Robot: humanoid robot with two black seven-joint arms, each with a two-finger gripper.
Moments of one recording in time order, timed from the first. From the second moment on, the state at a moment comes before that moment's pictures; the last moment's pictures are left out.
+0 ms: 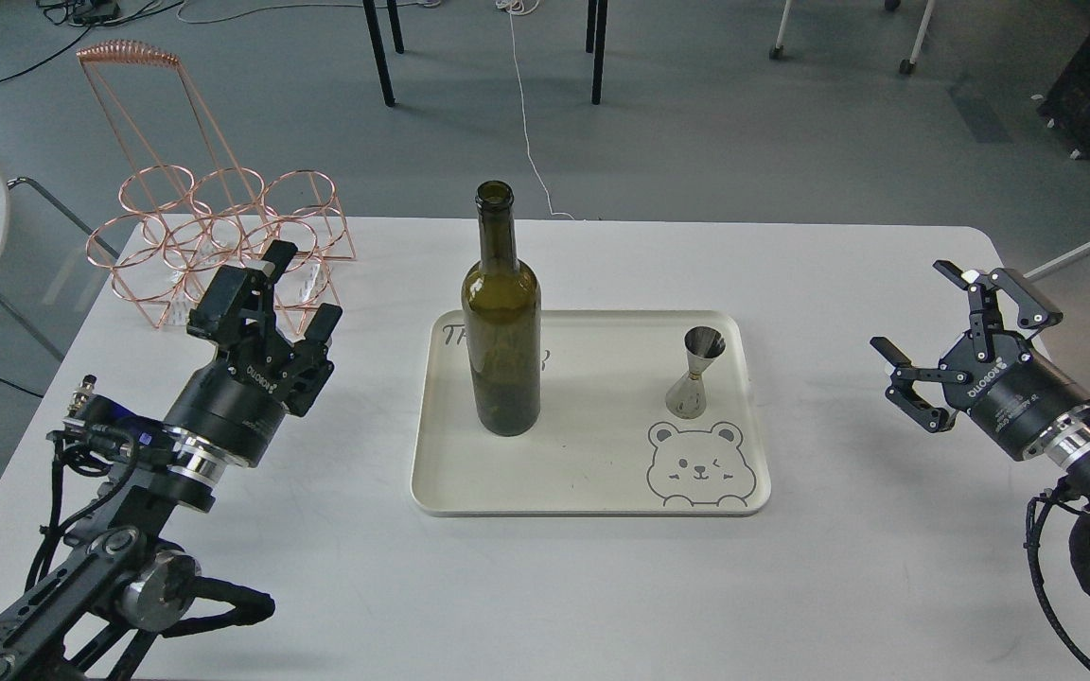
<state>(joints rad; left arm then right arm) -0.01 0.32 -1.16 -1.52 0.87 -0.05 -0.38 0.43 -0.84 0.45 1.19 0.04 0.43 0.49</state>
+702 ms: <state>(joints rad) -0.01 0.32 -1.16 -1.52 0.88 0.02 -0.44 0.43 -0.99 0.47 1.38 -1.14 0.19 0.49</state>
